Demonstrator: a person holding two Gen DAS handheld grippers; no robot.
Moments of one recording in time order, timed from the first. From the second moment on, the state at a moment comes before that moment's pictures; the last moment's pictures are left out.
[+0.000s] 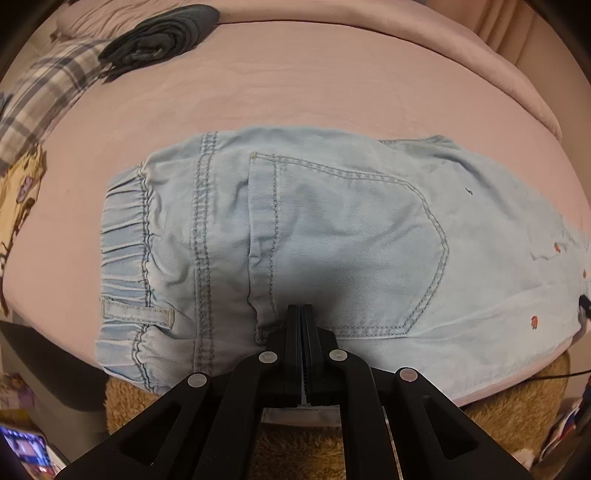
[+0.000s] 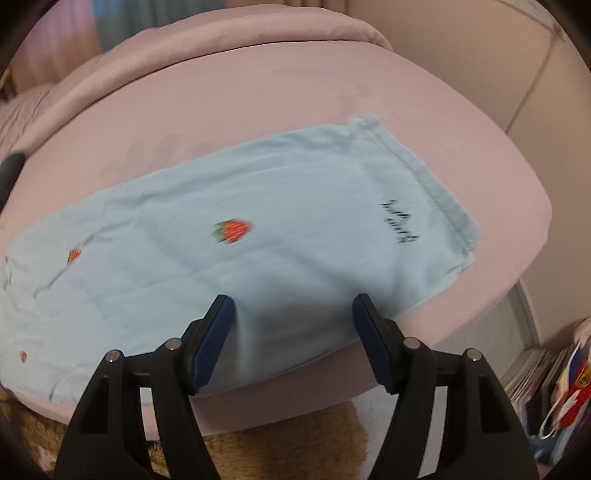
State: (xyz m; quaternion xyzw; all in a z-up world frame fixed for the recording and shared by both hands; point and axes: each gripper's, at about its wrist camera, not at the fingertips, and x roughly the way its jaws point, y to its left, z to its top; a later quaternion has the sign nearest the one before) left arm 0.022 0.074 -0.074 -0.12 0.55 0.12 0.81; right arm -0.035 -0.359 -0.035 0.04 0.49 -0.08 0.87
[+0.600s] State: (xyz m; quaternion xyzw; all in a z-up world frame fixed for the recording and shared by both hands) left arm 0.027 0.073 -0.063 -0.11 0.57 0.11 0.81; right arm -0.047 -0.423 -0.044 0.07 0.49 -0.13 0.86
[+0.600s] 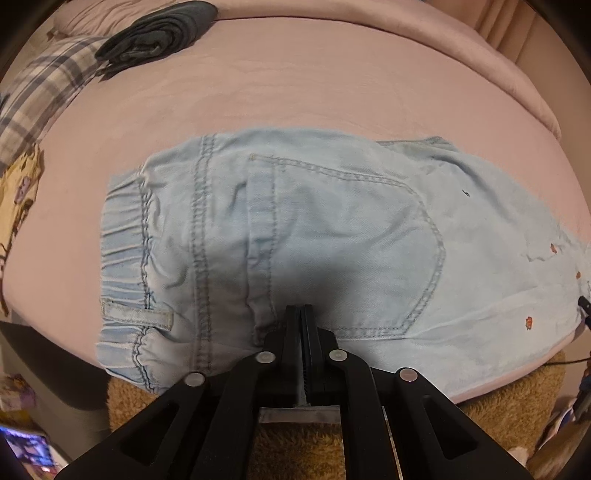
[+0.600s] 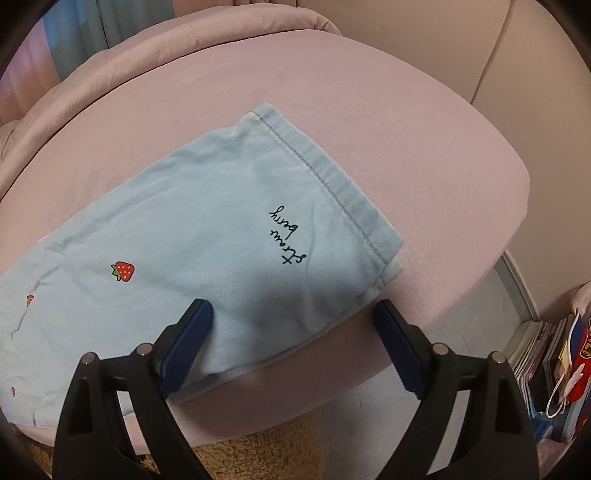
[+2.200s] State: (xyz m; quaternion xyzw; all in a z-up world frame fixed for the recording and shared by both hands) left arm 0.121 -0.169 -0.075 0.07 0.53 -0.16 0.83; right arm -0.051 -0.482 -0.033 0.29 0.42 -0.08 0.86
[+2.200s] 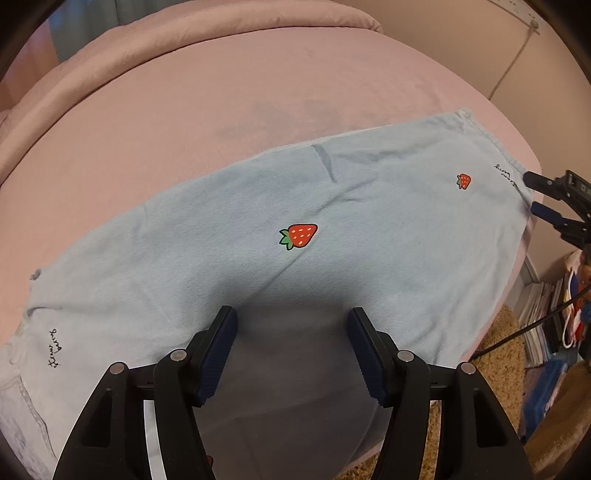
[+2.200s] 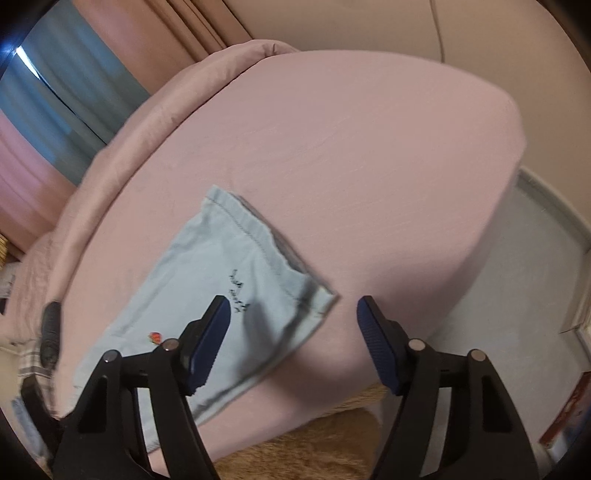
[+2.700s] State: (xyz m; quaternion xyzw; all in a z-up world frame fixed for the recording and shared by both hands) left arm 0.126 -0.176 -0.076 0.07 0.53 -0.16 0.83; right arm -0.037 -0.447 -0.007 0.32 0.35 -0.05 0.88
